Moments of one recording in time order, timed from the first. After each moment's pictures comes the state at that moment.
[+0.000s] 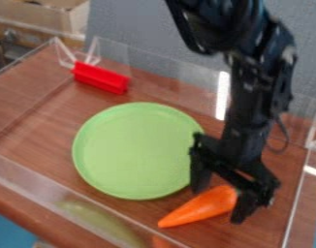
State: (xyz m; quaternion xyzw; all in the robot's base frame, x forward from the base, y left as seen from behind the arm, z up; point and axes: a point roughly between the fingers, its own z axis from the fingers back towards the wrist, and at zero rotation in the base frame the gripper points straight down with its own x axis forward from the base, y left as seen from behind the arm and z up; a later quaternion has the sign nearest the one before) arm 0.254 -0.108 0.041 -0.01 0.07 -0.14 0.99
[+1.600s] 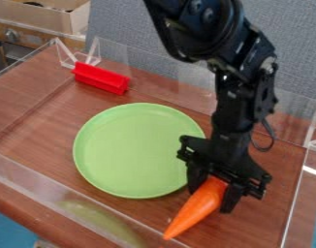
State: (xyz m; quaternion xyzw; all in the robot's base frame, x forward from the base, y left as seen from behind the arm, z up) arm 0.258 -0.101 0.043 -0.01 0.01 -0.05 1.00
